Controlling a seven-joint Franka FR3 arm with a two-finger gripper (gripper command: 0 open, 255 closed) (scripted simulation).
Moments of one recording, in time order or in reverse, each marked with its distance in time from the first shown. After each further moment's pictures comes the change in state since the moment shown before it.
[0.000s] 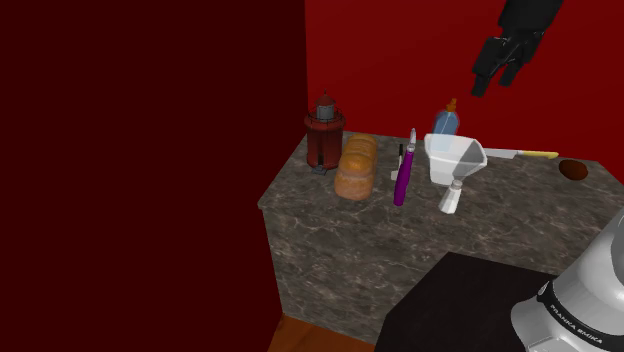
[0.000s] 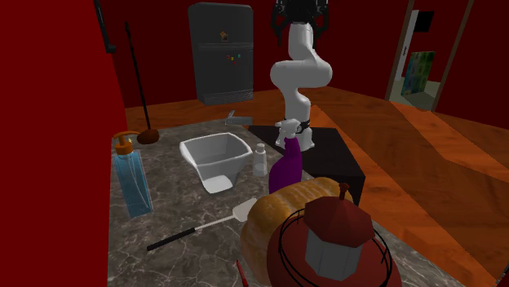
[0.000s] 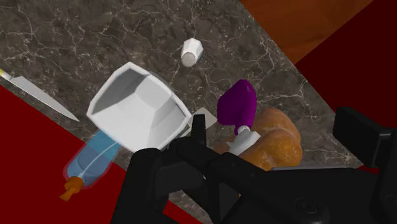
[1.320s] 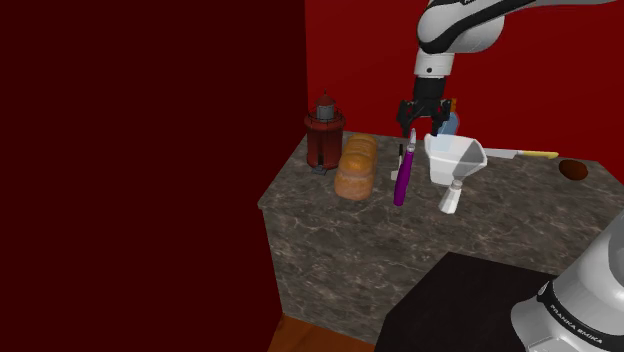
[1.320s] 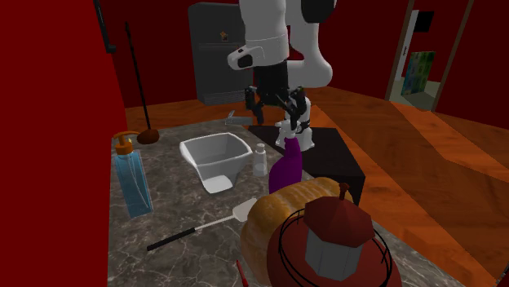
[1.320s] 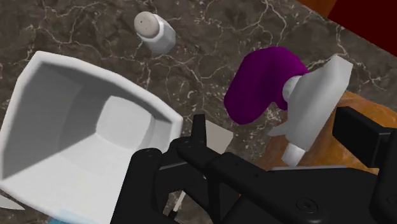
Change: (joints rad) arm -0.042 0.706 -0.128 0.177 0.185 0.270 0.096
